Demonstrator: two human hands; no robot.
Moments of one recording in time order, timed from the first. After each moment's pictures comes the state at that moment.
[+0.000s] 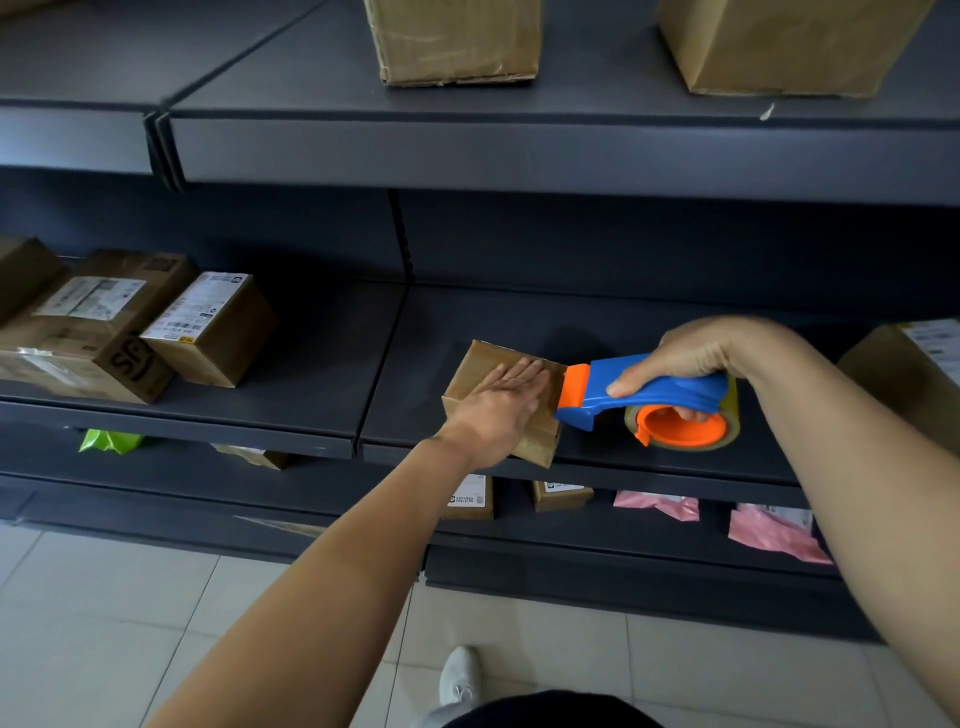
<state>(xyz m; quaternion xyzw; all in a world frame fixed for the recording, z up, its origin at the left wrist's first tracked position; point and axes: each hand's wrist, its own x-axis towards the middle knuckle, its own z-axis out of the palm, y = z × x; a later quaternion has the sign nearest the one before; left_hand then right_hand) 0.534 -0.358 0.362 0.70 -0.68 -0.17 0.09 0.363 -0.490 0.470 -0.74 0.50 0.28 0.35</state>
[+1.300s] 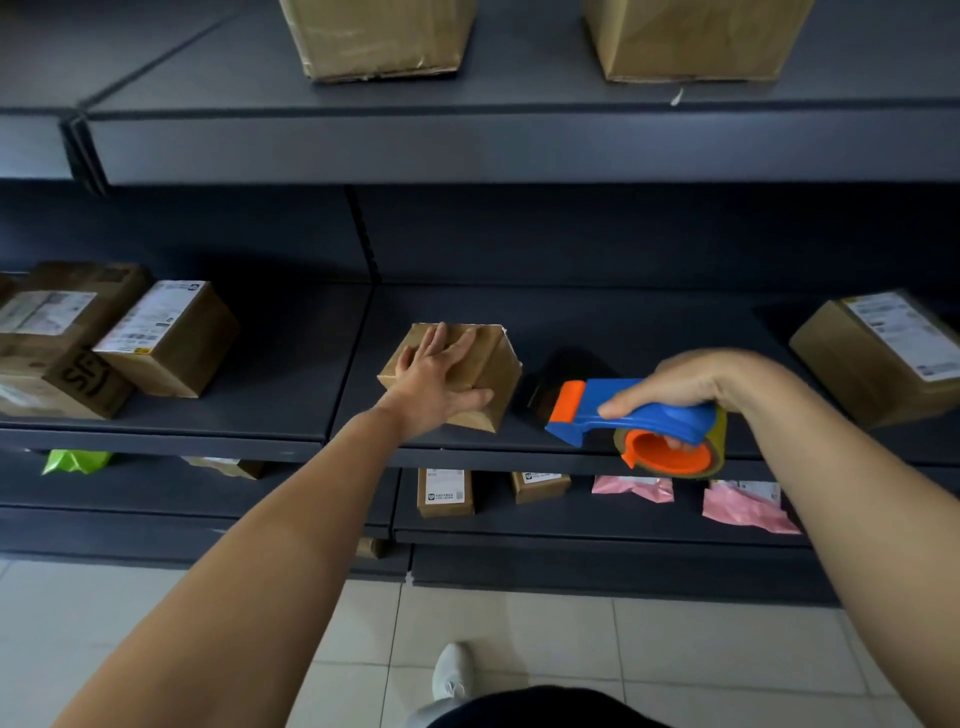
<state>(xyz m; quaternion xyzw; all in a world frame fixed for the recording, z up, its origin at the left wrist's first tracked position) 0.563 -0.359 0.377 0.76 -0.57 -0.26 0.18 0.316 -0.474 0.446 -0.69 0.55 0.23 0.40</state>
